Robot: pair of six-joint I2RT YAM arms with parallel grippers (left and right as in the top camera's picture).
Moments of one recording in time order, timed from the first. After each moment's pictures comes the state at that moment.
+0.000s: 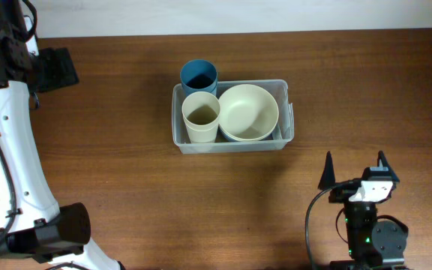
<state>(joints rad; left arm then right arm) 0.18 1.87 2.38 -1.56 -0.18 -0.11 0.00 0.12 0.17 -0.02 0.06 -0.08</state>
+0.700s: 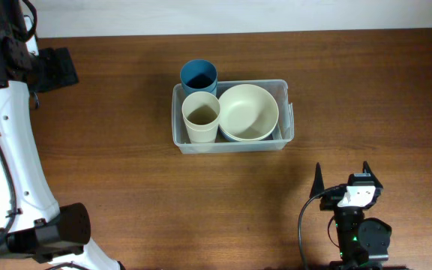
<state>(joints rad) 0.18 1.87 2.38 -1.56 -0.18 -0.11 0.00 0.01 0.01 -0.07 0.04 -0.08</state>
